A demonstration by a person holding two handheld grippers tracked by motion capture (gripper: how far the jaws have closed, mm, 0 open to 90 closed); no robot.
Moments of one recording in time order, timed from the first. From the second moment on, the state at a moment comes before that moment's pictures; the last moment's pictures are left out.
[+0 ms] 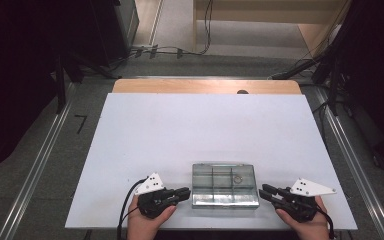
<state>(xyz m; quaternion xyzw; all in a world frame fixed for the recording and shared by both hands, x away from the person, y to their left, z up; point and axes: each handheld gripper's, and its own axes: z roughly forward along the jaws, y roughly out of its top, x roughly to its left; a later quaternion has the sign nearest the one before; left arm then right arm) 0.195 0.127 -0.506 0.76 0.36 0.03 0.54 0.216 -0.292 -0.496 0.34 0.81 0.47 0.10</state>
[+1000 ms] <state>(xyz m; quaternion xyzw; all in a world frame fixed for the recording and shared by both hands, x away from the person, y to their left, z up) 0.196 0.163 -0.492 0.72 0.36 0.09 0.58 0.228 -0.325 -0.475 0.35 0.77 0.52 0.13</state>
